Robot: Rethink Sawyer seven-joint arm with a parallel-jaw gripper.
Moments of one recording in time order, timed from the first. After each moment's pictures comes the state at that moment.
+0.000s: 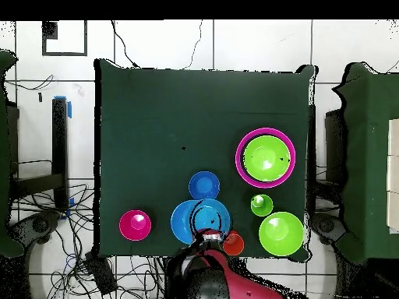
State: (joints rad) arm -0.35 -1.28 -0.13 2.32 -0.12 0.47 2.89
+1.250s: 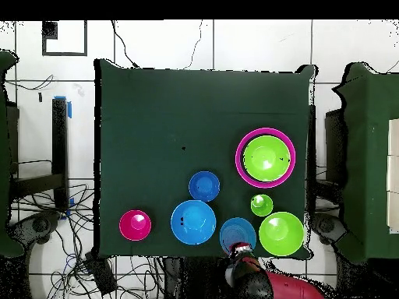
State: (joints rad) arm -0.72 -0.90 -0.03 2.31 -0.52 0.20 2.89
